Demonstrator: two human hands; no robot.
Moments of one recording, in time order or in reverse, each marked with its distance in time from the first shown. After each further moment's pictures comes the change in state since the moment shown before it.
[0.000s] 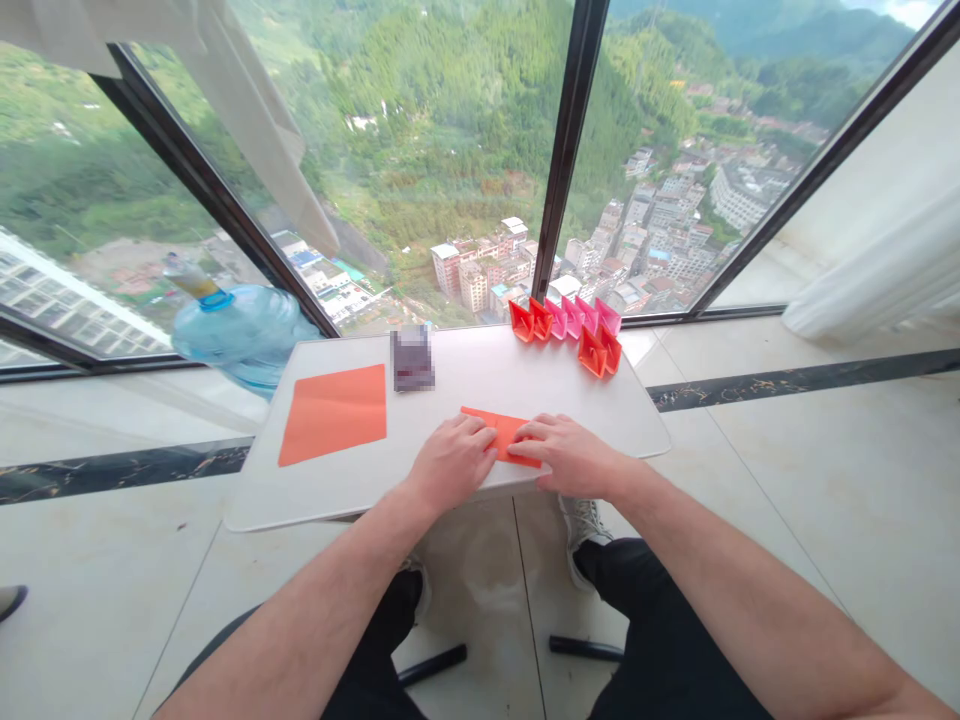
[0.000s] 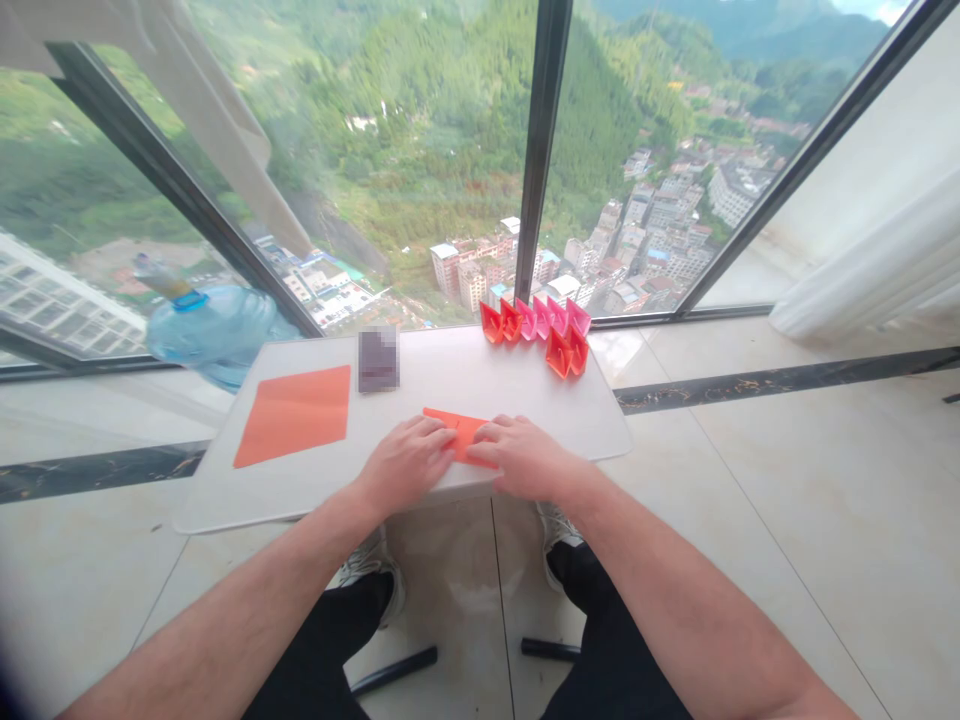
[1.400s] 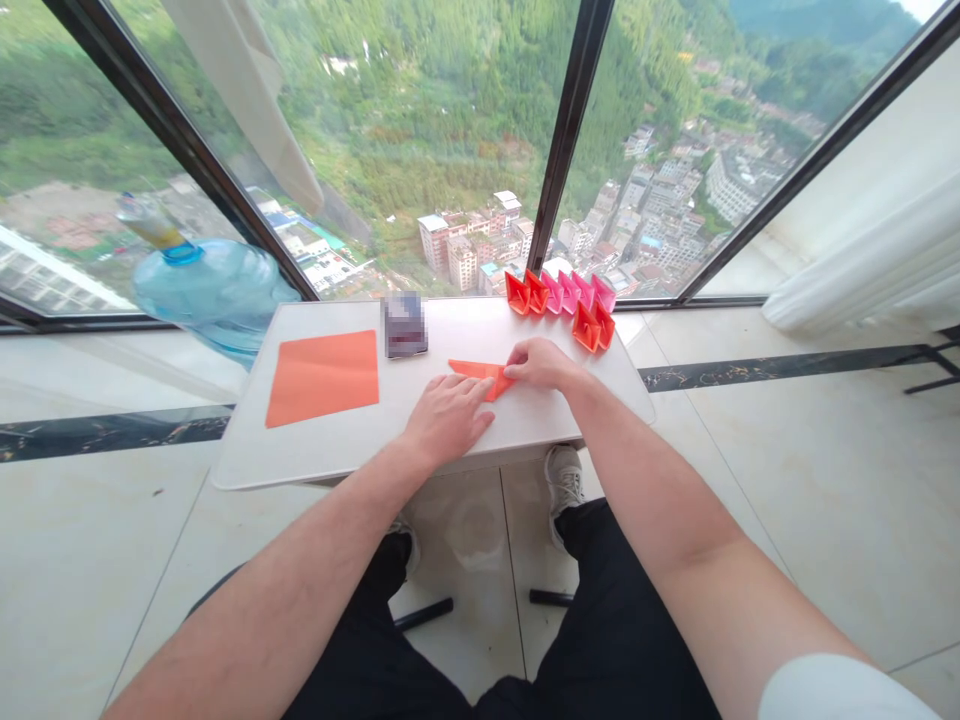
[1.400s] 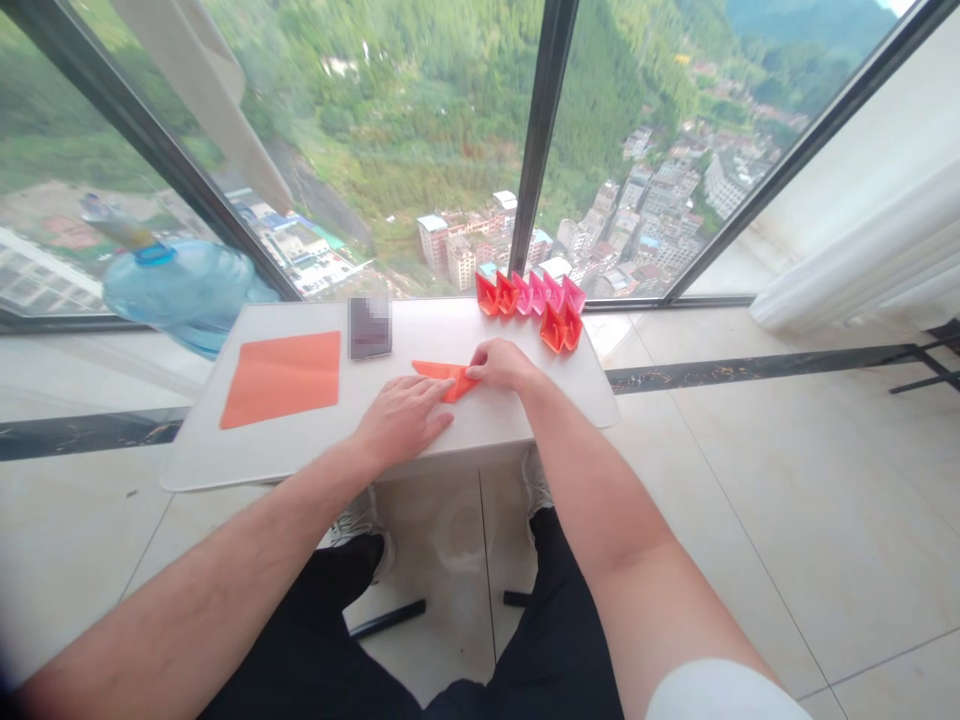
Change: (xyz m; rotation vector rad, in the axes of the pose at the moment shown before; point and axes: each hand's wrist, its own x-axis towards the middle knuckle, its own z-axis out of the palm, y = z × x) left_hand 0.009 0.000 -0.006 0.073 0.002 -0.049; right_hand 0.076 0.052 -0.018 0.373 0.084 0.620
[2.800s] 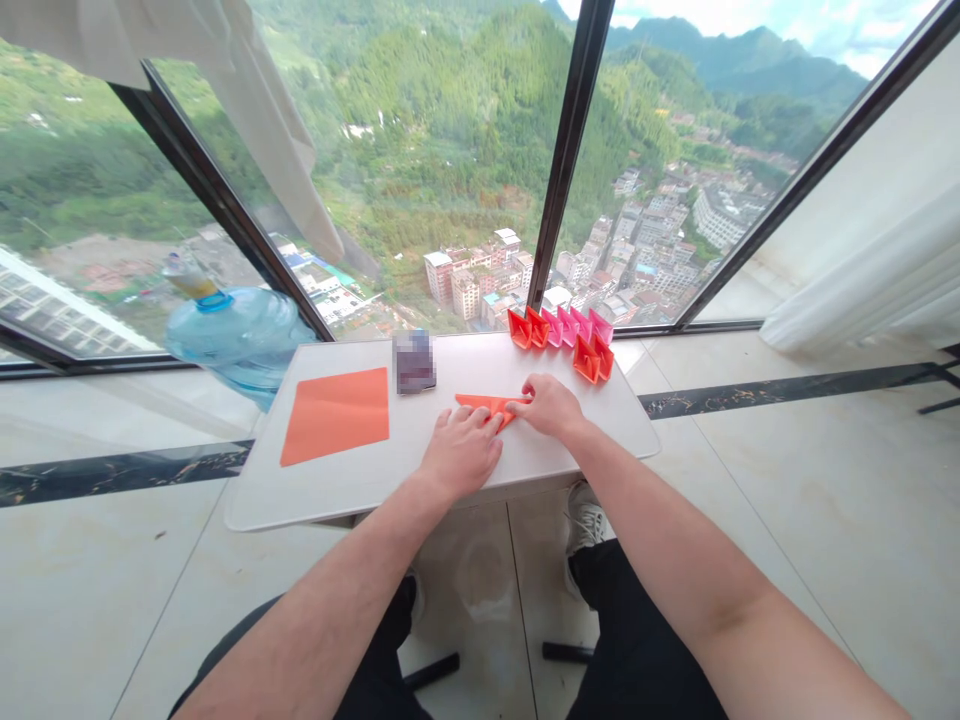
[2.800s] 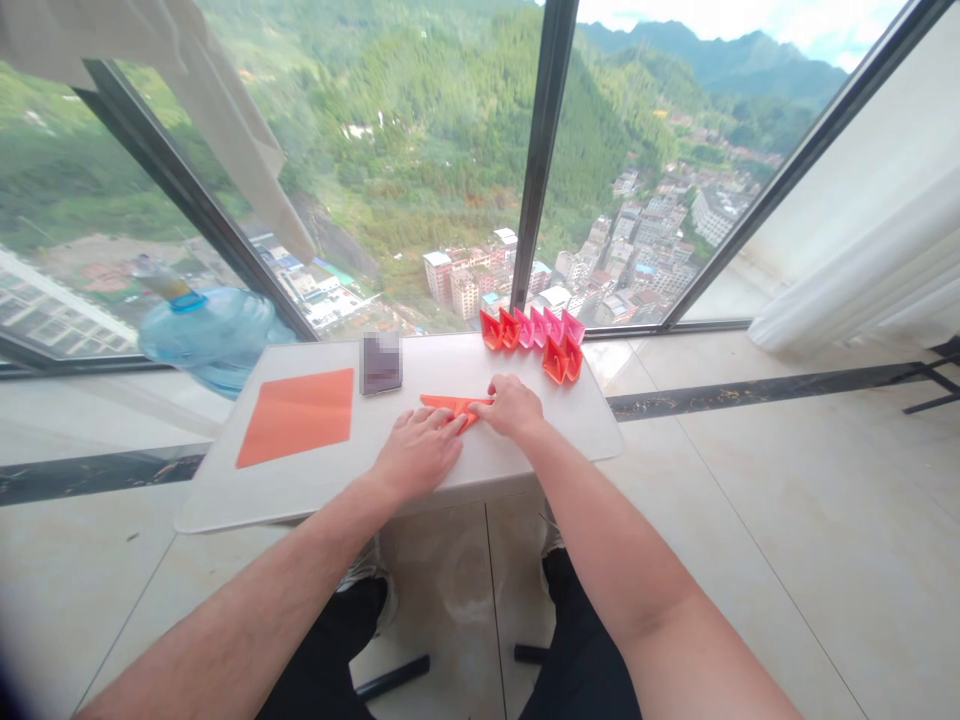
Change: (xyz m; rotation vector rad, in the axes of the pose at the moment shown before) left_hand 0.004 0.008 0.005 0.086 -0.010 -0.072; right_hand -0.019 0.000 0.025 -0.237 0.269 0.128
